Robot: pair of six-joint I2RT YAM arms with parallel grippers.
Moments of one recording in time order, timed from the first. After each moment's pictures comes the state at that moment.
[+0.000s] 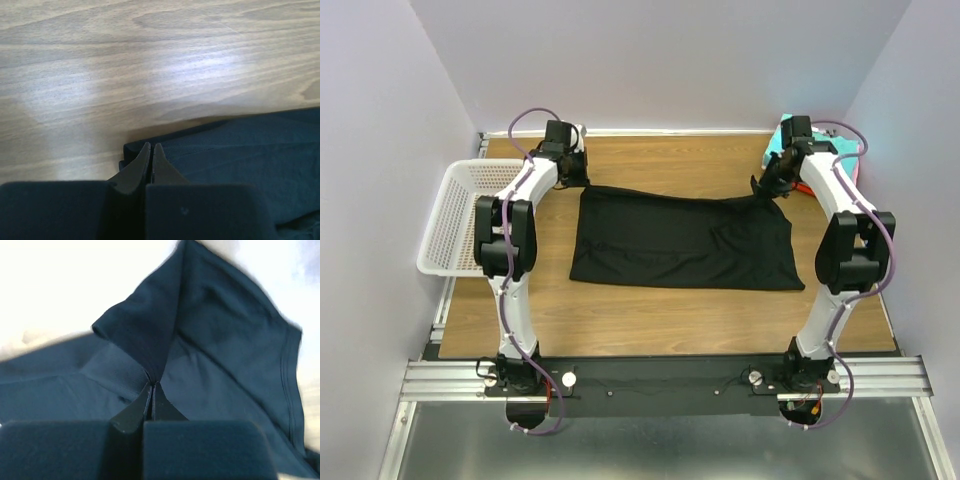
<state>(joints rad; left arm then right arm) -0.13 2.12 1.71 -0.46 0.22 -0.19 0.02 1.96 1.70 -0.83 -0.07 0.51</state>
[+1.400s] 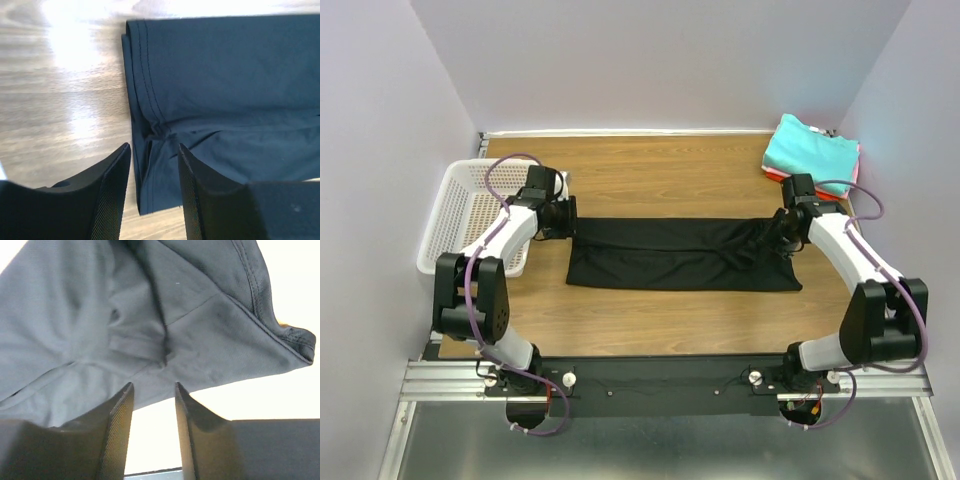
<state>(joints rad) -0.13 1.60 1.07 -0.51 0.19 -0.19 0.08 1.46 1.03 -0.81 0.01 0.70</state>
